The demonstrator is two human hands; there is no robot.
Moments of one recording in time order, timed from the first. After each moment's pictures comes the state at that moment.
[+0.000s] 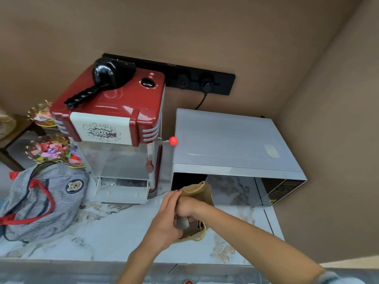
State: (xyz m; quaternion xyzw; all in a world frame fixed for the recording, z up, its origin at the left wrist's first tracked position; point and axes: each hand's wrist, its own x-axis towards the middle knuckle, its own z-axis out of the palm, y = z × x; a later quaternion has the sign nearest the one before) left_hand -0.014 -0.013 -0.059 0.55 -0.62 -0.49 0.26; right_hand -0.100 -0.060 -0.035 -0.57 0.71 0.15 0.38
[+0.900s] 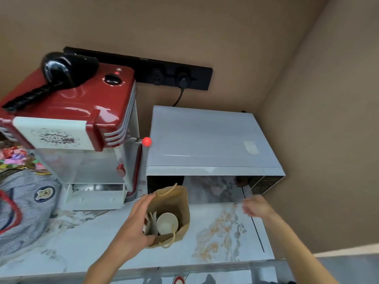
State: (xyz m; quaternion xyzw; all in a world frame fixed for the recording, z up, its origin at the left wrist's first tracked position) left_hand -0.005 -0.022 -0.065 0.56 -0.64 -0.48 0.23; right_hand -0.399 -0.064 -0.045 -0.37 0.81 -0.14 0.43
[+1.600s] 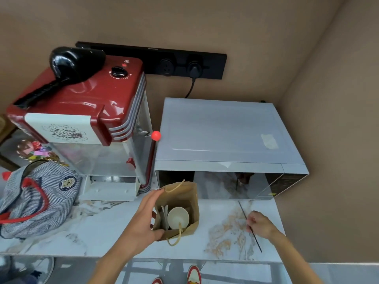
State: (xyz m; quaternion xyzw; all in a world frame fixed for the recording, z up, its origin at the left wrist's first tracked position) left_hand -0.009 -0.017 -0.055 0.59 -0.64 -0.45 0.20; right_hand -0.397 -0.042 -0.133 -0.49 0.75 0.01 0.44
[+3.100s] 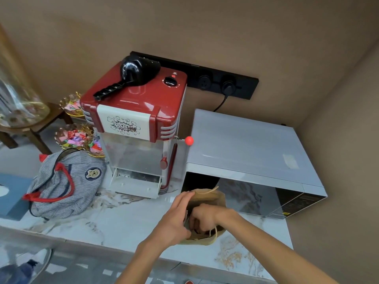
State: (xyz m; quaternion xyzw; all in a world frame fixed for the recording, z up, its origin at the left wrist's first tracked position) left_hand -0.015 -0.013 -0.054 0.56 -0.64 -0.48 0.22; right_hand -0.162 -0.082 -0.043 -0.79 0.42 0.31 0.33
